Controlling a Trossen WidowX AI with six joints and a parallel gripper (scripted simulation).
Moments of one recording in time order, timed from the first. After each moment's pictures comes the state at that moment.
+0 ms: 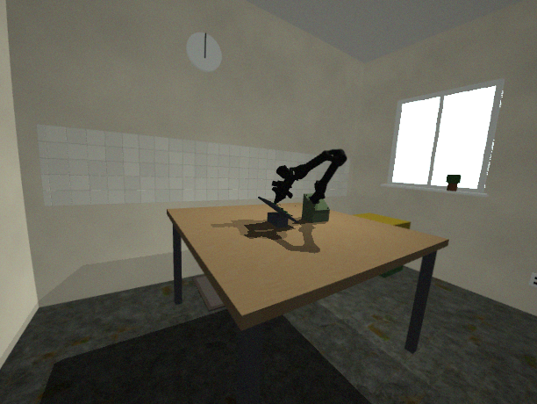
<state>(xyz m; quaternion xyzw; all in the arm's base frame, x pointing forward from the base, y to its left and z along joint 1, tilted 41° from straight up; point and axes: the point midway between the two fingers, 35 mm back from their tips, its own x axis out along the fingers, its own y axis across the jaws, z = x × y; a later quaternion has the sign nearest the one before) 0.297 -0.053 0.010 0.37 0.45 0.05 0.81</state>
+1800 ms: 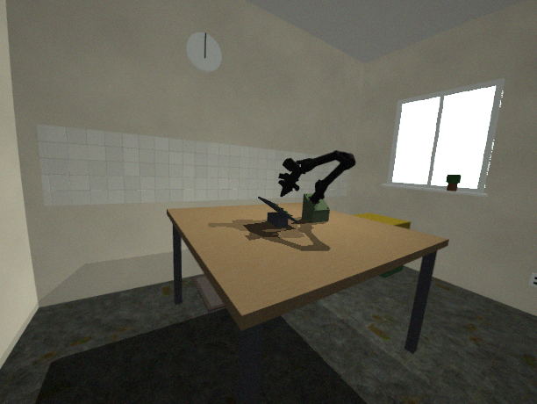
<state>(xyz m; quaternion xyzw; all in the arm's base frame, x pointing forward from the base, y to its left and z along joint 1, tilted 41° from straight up) 0.259 -0.068 0.053 0.37 0.44 0.04 0.82</state>
